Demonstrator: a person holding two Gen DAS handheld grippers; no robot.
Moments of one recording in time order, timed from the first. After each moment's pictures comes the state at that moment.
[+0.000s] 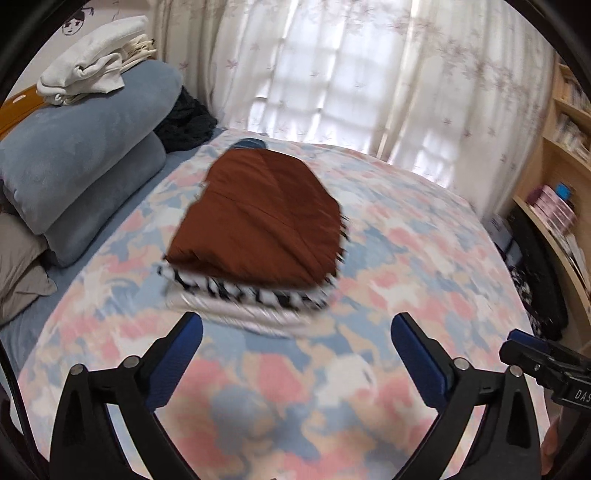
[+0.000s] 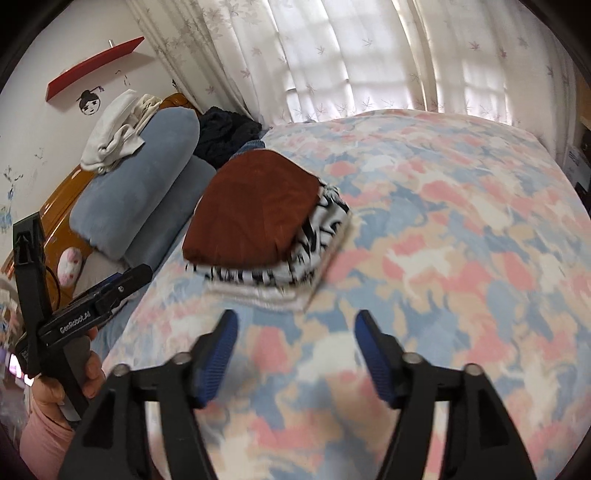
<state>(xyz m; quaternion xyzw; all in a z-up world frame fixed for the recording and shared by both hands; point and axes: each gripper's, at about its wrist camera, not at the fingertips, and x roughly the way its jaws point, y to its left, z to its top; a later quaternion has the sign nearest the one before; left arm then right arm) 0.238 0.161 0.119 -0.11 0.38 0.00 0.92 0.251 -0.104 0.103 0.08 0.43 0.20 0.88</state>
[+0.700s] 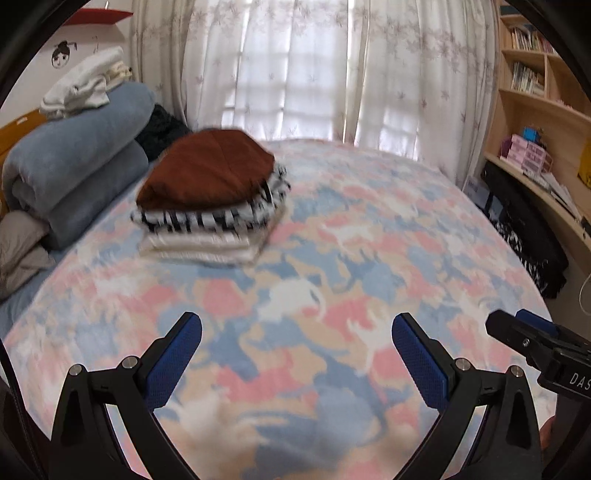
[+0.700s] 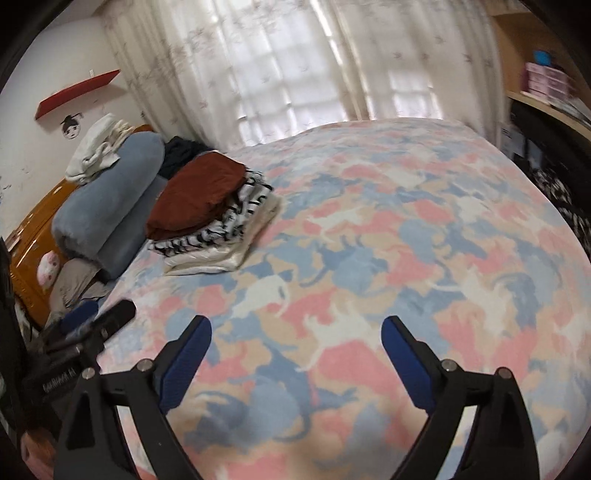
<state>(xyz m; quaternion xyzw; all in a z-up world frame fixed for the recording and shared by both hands) 0.085 0.014 0.053 -0.05 0.35 -0.02 0.93 0.095 -0.209 0.029 0.10 0.37 0.10 0.92</state>
